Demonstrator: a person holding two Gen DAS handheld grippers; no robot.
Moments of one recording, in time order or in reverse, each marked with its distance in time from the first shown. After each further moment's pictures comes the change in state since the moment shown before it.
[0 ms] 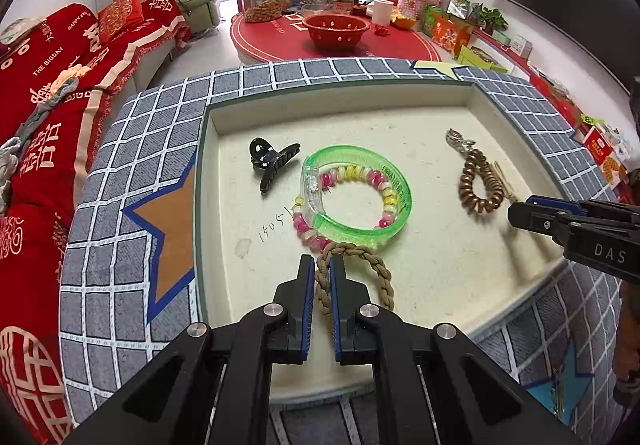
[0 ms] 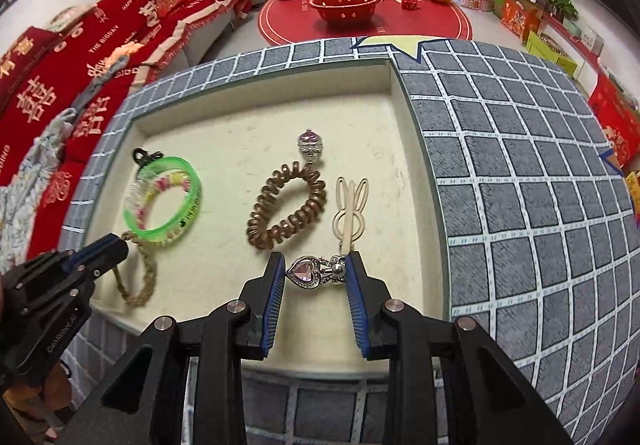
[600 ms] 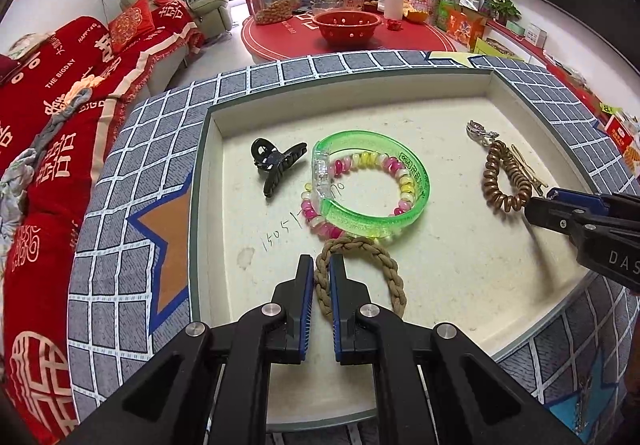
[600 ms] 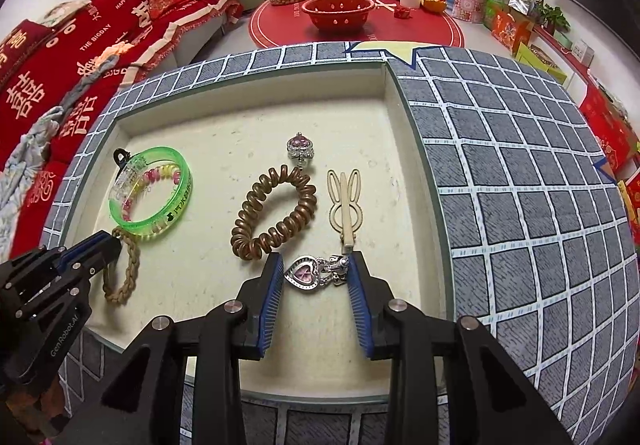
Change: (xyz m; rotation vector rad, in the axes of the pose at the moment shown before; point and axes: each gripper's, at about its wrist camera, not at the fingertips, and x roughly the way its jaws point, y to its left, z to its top) left arm 0.012 -0.009 0.002 0.027 -0.005 0.095; right arm 0.007 0.006 -0.002 -0.011 -0.029 -0.049
